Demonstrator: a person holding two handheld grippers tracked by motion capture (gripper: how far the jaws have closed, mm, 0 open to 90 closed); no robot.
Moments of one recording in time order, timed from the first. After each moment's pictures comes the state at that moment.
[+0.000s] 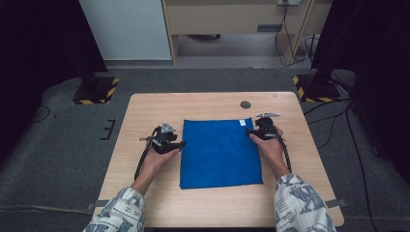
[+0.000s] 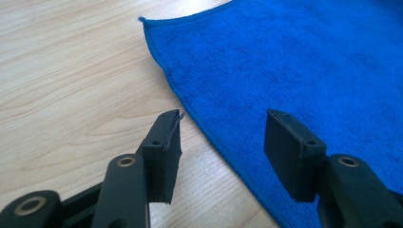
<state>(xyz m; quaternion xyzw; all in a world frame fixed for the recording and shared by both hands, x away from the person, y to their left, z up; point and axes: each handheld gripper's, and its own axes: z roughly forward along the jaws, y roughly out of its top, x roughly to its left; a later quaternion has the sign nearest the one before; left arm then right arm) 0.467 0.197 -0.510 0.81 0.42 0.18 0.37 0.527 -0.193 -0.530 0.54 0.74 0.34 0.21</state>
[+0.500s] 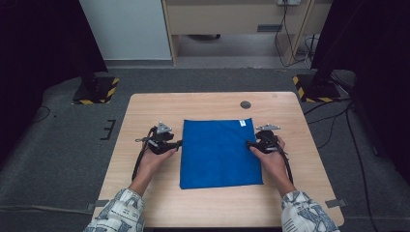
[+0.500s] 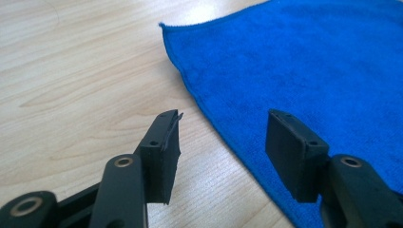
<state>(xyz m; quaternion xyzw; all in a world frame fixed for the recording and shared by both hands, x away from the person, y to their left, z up) 0.464 0.207 -0.504 0.80 0.43 0.18 0.39 0.483 -0.192 -0.536 0.53 0.75 0.32 0.23</state>
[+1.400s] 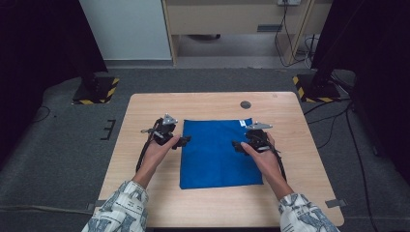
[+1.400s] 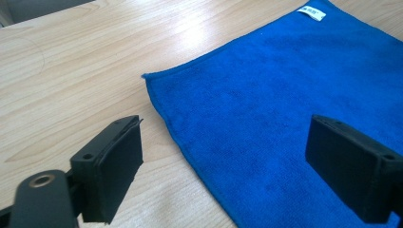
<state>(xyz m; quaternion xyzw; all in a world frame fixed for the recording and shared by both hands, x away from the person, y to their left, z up) 0.484 0.186 -0.483 0.81 0.41 0.17 0.39 0.469 -0.151 -0.506 0.46 0.78 0.39 0.19</state>
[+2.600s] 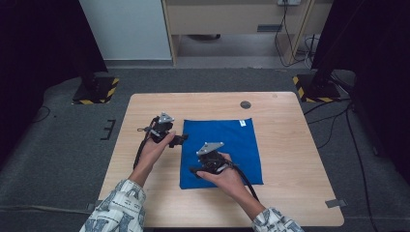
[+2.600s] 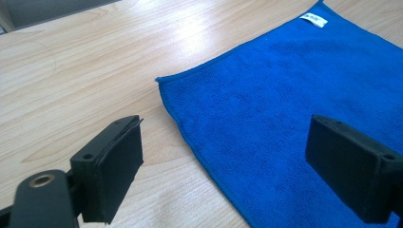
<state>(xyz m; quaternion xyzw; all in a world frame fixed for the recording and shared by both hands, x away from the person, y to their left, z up) 0.486 0.199 -0.480 0.80 0.41 0.17 0.40 0.395 -0.015 -0.502 0.28 0.86 0.41 0.08</state>
